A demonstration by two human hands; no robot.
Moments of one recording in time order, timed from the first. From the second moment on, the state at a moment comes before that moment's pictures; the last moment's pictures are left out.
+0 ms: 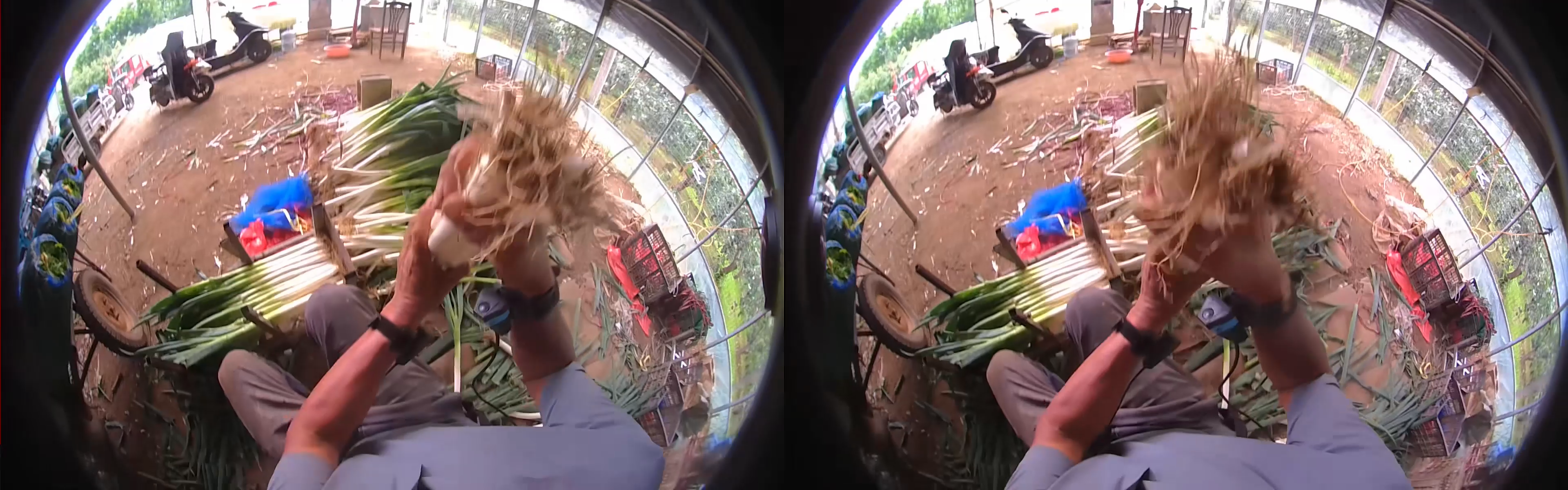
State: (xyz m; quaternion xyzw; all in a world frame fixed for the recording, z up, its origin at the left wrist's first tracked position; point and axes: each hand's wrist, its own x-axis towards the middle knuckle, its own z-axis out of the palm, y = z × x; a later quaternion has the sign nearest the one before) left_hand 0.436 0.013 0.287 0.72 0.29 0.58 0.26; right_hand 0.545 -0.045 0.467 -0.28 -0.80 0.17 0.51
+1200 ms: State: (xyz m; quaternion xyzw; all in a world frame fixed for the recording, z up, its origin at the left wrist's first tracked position) left_hand -0.100 0.022 0.285 0.68 0.67 0.08 -0.27; right_hand 0.175 0.124 0.258 -0.02 -0.16 0.86 0.49
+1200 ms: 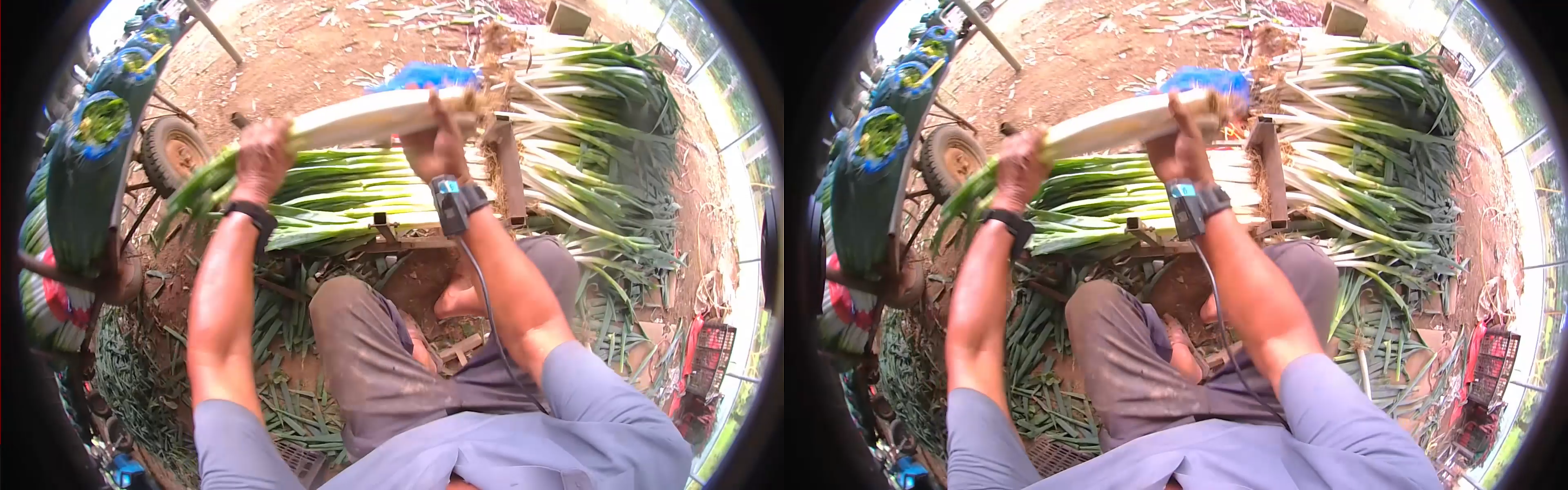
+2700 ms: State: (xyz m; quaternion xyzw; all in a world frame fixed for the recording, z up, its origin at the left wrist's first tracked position) left_hand 0.008 0.020 0.073 0.75 0.65 0.09 0.13; right_hand 0.289 0.094 0.029 -0.45 -0.87 0.13 0.18
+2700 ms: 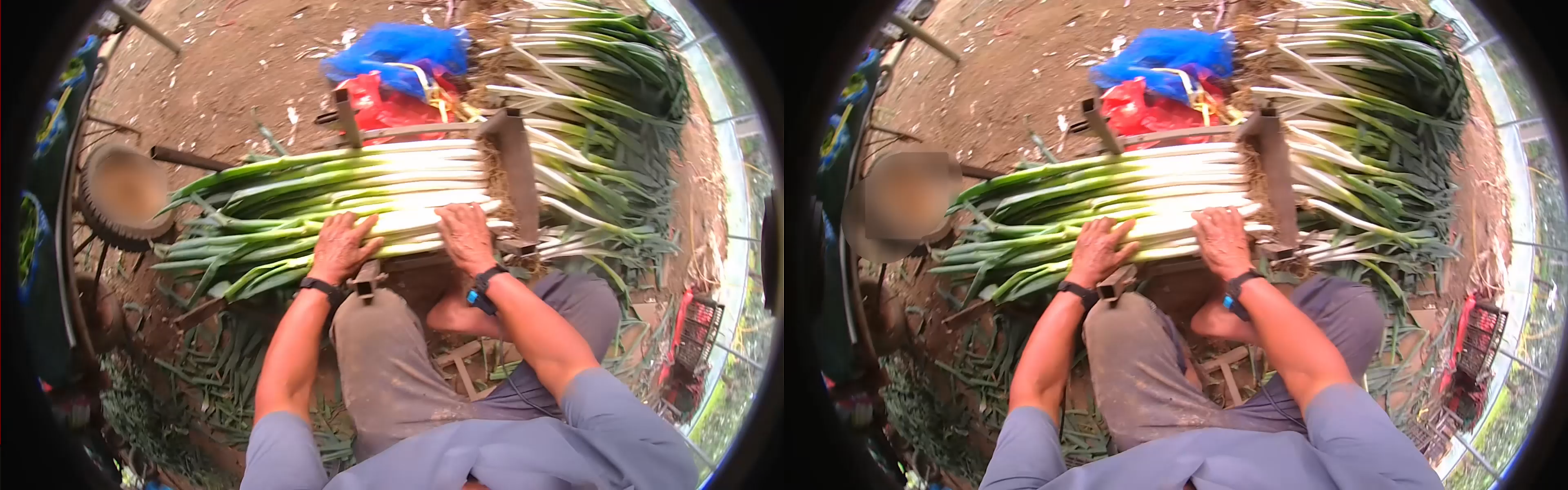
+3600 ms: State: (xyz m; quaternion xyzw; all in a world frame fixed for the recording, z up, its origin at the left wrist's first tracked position) left_hand -0.007 0.025 0.038 0.76 0.65 0.03 0.09; right_hand 0.627 0.100 0.091 -0.72 -0.26 0.54 0.35
